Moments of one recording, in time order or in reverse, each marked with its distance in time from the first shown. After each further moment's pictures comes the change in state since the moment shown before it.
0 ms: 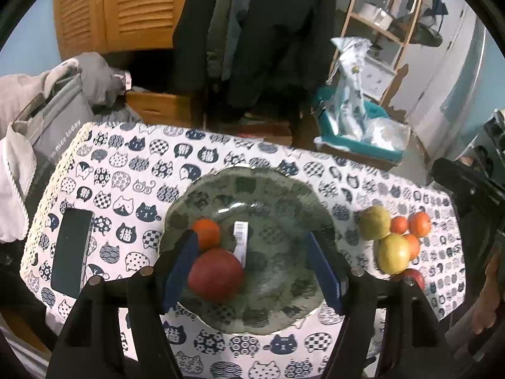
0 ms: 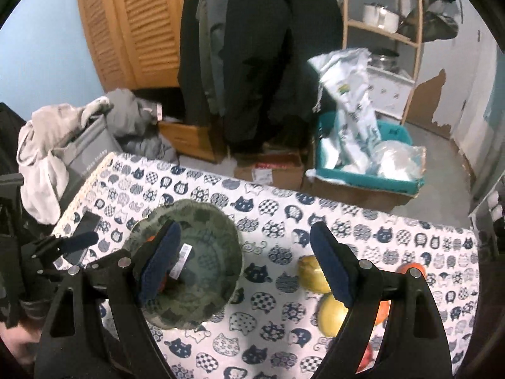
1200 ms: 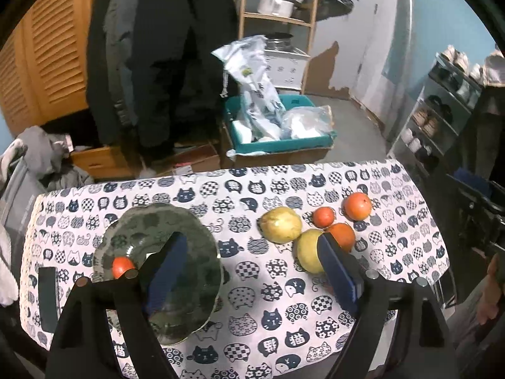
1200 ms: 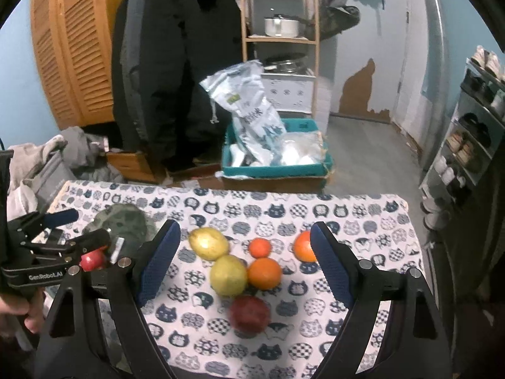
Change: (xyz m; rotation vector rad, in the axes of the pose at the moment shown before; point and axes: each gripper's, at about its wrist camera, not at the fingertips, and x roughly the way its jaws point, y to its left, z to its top) left arm -0.026 -0.162 -0.007 0.289 -0.055 -0.114; right arm -0.111 -0.135 -0.067 0.163 -0.076 -0.196
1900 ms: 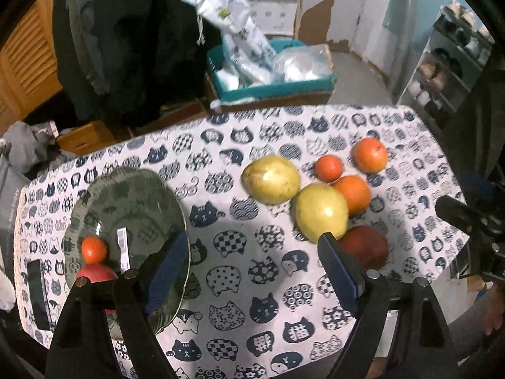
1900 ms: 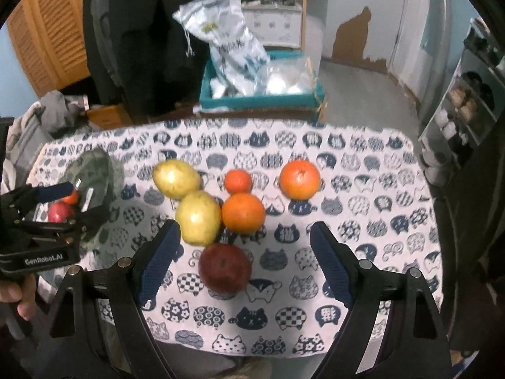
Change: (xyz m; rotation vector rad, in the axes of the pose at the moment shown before) left arm 0.080 -0.028 -0.031 0.065 0.201 0.040; right arm 0.072 -0.025 -0.061 0.042 0.265 -0.011
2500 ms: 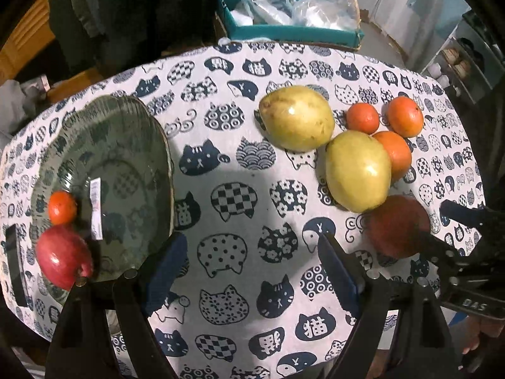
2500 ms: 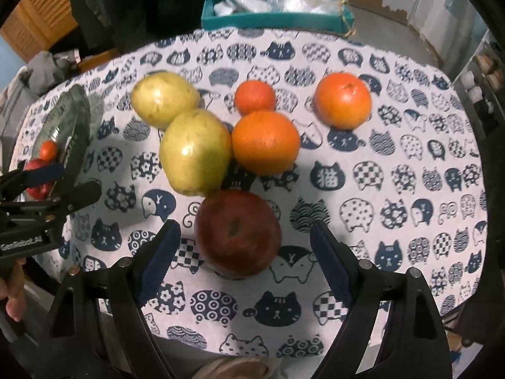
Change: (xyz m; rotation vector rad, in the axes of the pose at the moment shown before) left arm 0.066 0.012 -0.026 -0.070 0.196 -0.015; right arm 0.092 0.019 -0.031 0.004 0.257 0.048
